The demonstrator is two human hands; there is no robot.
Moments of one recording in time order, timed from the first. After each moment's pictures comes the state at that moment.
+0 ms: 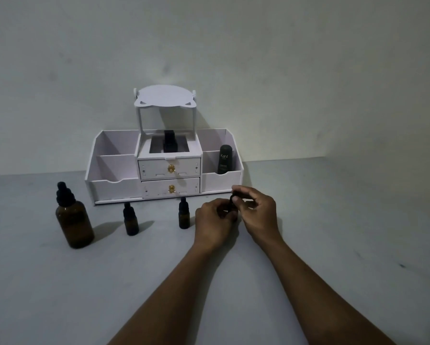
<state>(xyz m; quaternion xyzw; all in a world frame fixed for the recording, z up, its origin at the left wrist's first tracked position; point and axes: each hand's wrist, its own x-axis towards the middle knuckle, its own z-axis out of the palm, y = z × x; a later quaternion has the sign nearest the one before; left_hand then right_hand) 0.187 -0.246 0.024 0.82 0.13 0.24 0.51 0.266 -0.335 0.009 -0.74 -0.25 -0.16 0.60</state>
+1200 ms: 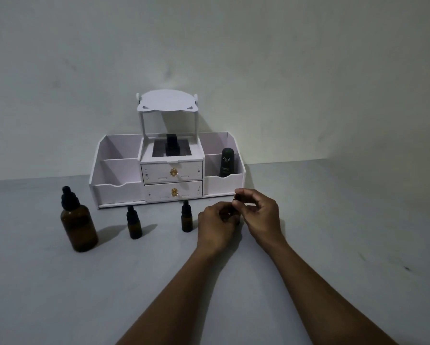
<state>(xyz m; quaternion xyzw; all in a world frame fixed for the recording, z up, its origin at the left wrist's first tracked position) 0.190 -0.247 0.016 0.79 0.14 0.24 0.54 0.266 -0.337 0.007 -0.74 -0.25 -0.14 0.61</state>
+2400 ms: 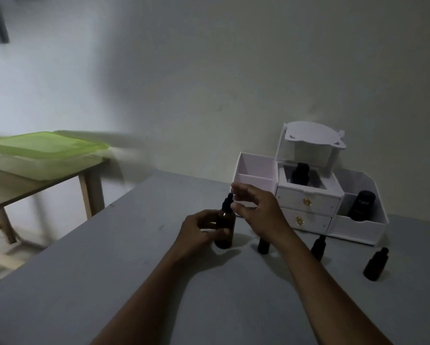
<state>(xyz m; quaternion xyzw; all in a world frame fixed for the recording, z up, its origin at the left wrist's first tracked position) 0.008 0.005 0.023 0.76 0.19 0.31 0.54 0.137 -0.114 0.091 -0.69 -0.50 0.05 0.52</state>
